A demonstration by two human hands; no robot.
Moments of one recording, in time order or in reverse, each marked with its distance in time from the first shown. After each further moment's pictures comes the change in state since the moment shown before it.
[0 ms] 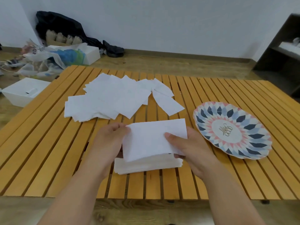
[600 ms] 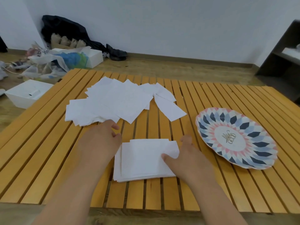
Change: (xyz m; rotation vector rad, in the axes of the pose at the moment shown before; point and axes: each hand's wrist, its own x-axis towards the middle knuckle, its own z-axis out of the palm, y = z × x) left_hand 0.048 -0.016 -0.019 0.969 0.292 0.290; right_hand 0.012 0.019 0.009 -1.077 0.250 -0.028
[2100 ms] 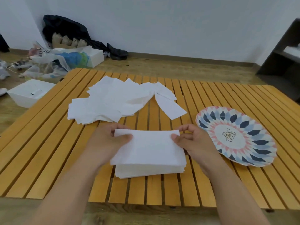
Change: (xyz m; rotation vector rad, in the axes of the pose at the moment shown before) left_hand -0.029 0.022 -0.034 -0.722 -0.321 -0.166; right_hand 0.012 0.009 -0.027 0.920 -0.125 -0.062
